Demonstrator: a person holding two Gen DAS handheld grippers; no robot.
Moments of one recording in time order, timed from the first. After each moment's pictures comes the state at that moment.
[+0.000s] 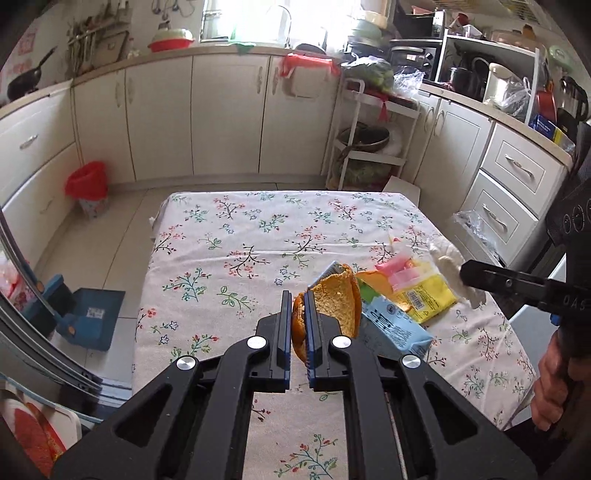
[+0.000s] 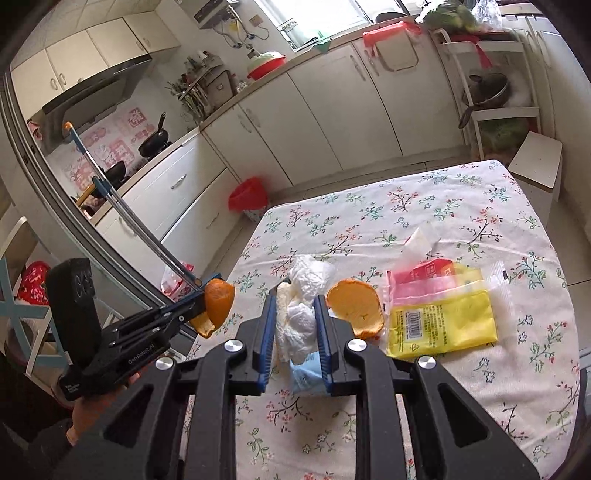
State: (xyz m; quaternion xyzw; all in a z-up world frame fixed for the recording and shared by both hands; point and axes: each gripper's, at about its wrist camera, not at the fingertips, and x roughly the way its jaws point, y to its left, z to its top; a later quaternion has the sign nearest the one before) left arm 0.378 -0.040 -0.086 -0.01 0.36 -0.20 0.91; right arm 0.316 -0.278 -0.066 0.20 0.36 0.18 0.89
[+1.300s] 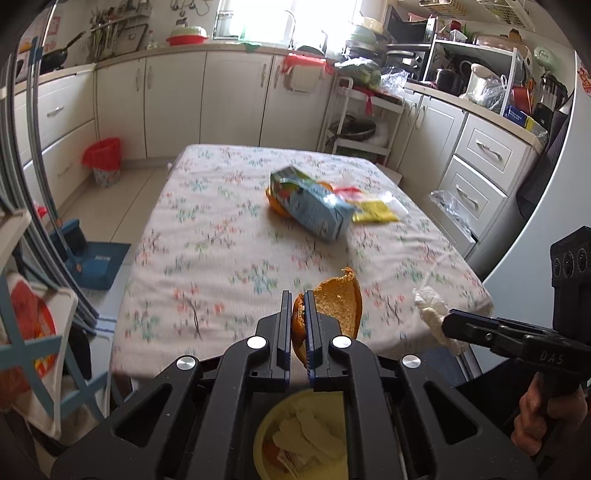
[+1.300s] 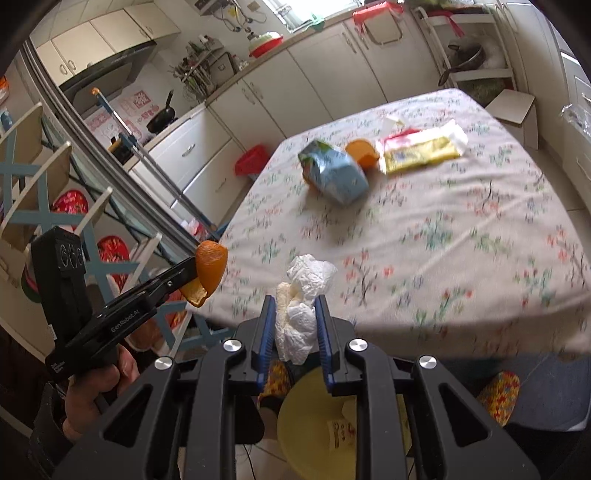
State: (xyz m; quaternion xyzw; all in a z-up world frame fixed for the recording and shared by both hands) left arm 0.184 -0.019 -0.104 -0.03 0.37 -0.19 0.91; right arm 0.136 -0.252 -0.104 0.21 0.40 0.18 0.87
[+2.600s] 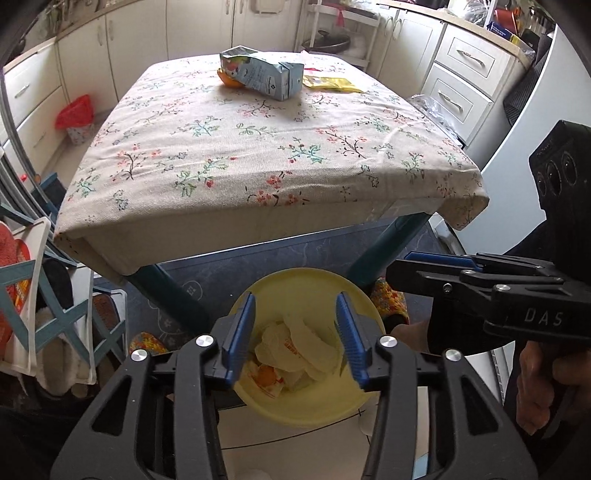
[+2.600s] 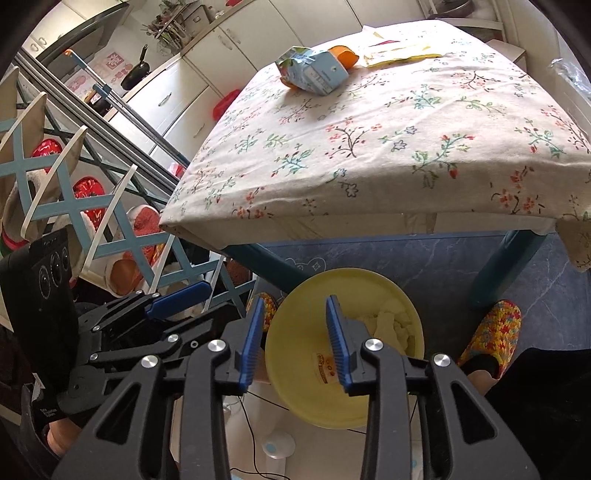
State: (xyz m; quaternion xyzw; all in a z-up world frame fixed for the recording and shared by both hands) left arm 0.115 -0.056 -0.172 0.04 0.48 -0.22 0.85; right arm 0.093 -0.230 -0.159 0.20 0.50 0.16 0.83
